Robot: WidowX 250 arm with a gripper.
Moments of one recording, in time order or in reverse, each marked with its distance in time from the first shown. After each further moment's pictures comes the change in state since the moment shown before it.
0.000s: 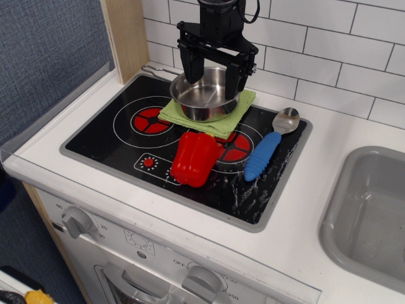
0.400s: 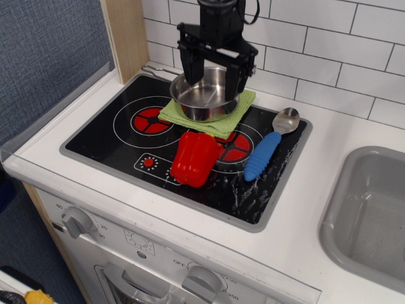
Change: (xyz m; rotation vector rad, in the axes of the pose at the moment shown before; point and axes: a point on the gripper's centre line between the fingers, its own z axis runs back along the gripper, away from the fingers) arm -0.004 -0.002 -0.011 -0.010 0.031 0.004
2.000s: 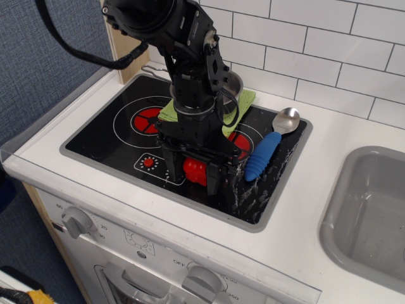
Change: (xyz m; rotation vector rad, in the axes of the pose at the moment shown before) arm -0.087 -0.037 -0.048 -0.042 0.004 0.095
